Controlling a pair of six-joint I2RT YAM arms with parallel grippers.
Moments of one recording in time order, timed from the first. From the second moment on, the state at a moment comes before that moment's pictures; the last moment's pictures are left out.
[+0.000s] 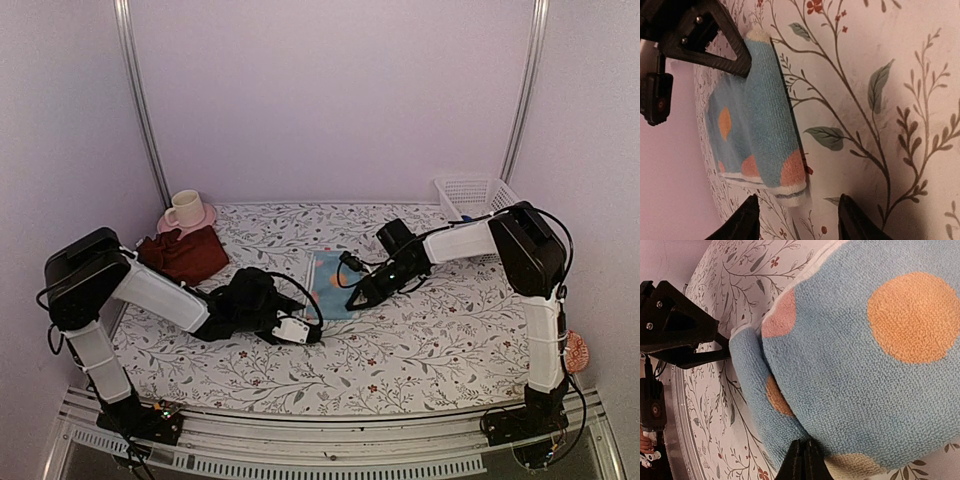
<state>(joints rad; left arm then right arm) -0.85 1.77 0.70 0.38 -0.01 1.25 0.59 2.17 1.40 -0.35 -0.76 -0.05</state>
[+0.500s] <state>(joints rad) -0.89 1.90 0.69 0.63 -0.14 1.34 0.58 2.18 1.40 -0.36 -0.77 -0.05</state>
